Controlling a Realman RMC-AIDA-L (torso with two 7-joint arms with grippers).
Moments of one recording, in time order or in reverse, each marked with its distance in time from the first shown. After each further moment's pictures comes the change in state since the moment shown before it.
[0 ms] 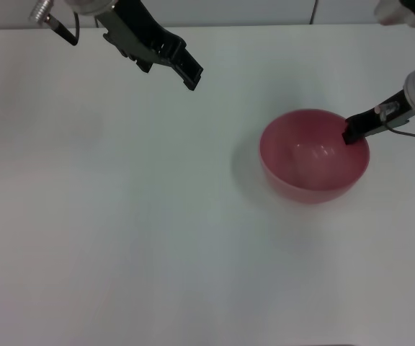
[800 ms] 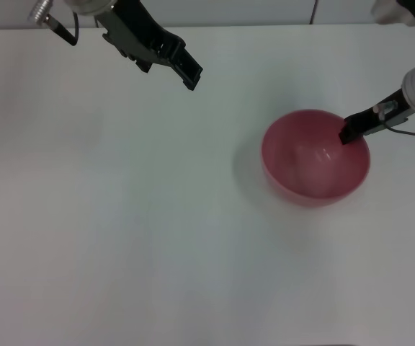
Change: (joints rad) left arm 0.002 0.000 -0.003 0.000 0.000 0.001 0.003; right arm 0.006 0.001 -0.014 0.000 0.000 0.000 0.000
